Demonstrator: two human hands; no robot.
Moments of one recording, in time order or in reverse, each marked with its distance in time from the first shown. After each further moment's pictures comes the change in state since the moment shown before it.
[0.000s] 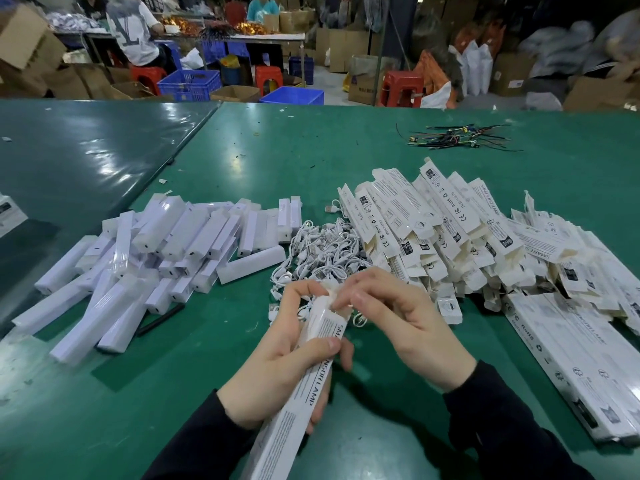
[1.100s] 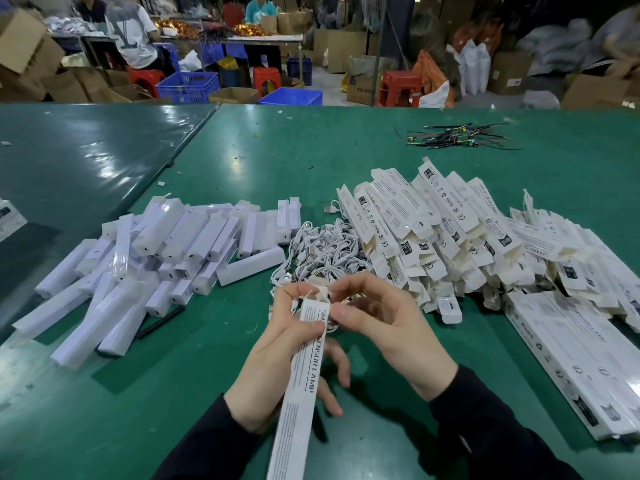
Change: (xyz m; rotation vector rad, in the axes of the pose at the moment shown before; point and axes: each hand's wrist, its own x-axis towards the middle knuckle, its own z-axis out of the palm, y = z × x) left_hand 0.002 0.001 0.013 -0.126 0.227 0.013; right_hand 0.000 0.007 0.015 0.232 0.063 0.160
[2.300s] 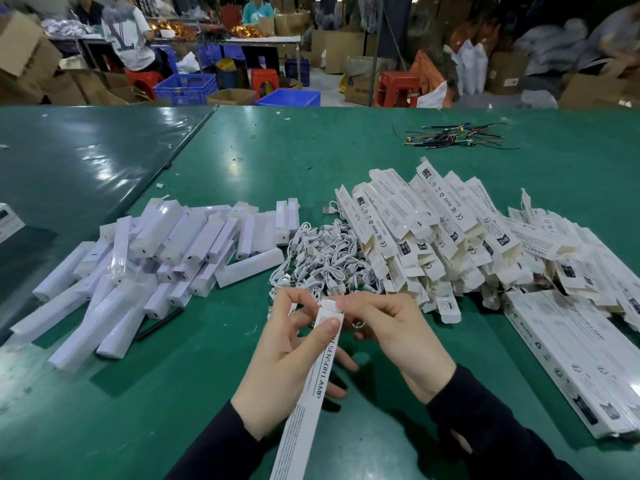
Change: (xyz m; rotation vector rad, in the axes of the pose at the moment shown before) left_hand 0.005 -0.015 -0.005 0.216 0.132 0.140; right_hand 0.000 -0.003 0.000 0.048 0.123 0.223
